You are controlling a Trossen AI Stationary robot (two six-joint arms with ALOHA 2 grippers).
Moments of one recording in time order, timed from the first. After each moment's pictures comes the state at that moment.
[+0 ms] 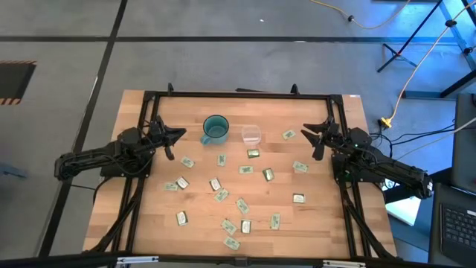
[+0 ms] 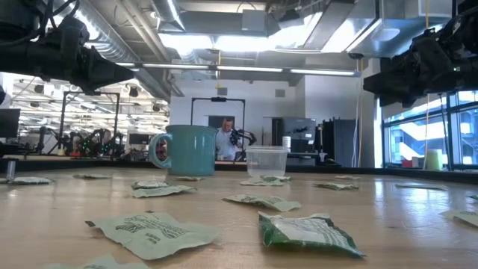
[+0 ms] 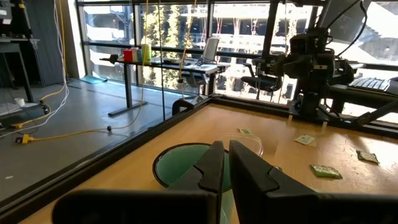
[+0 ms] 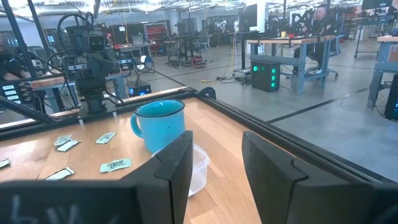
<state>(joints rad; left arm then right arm) 0.26 0.00 0.02 0.00 -0.19 -0.08 -0.43 0.00 0.01 0.03 0.01 0.10</state>
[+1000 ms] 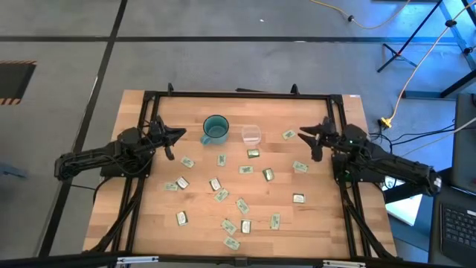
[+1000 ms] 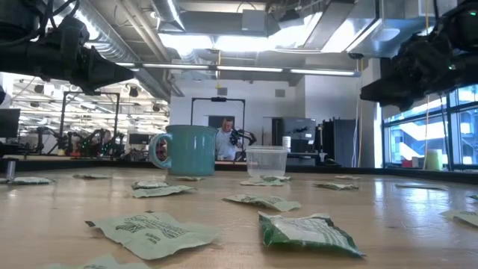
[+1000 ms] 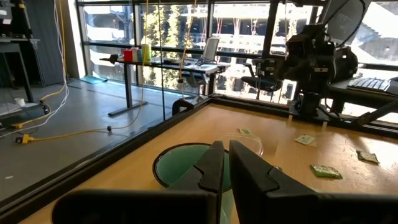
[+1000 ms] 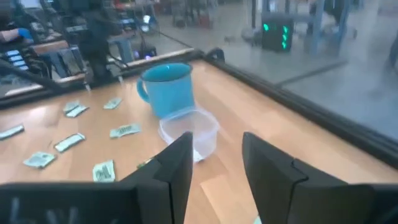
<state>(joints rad) 0.26 0.00 0.02 0.00 -0.19 -0.08 -0.43 0.22 0.11 -0.05 -0.04 0.13</state>
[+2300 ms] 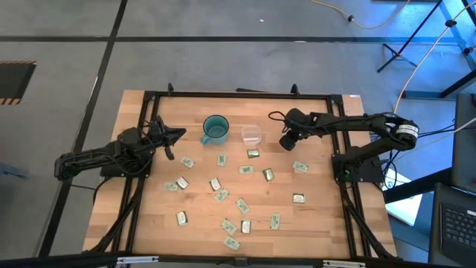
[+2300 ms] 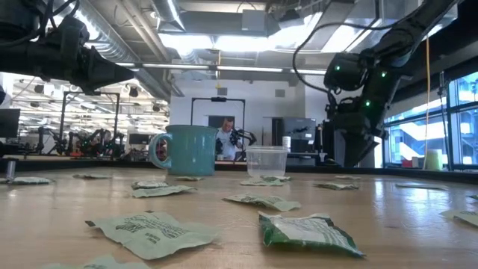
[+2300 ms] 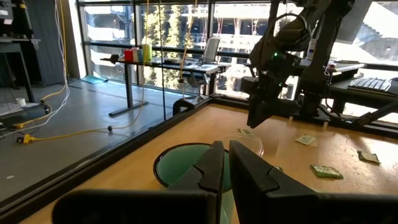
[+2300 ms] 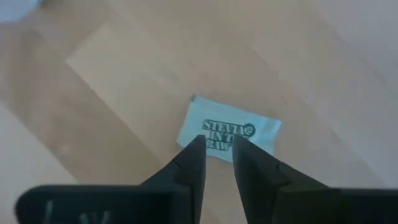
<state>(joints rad) 0.26 0.00 0.02 0.00 -0.19 -0.08 -0.48 1.42 0.63 -0.38 0.12 0.28</state>
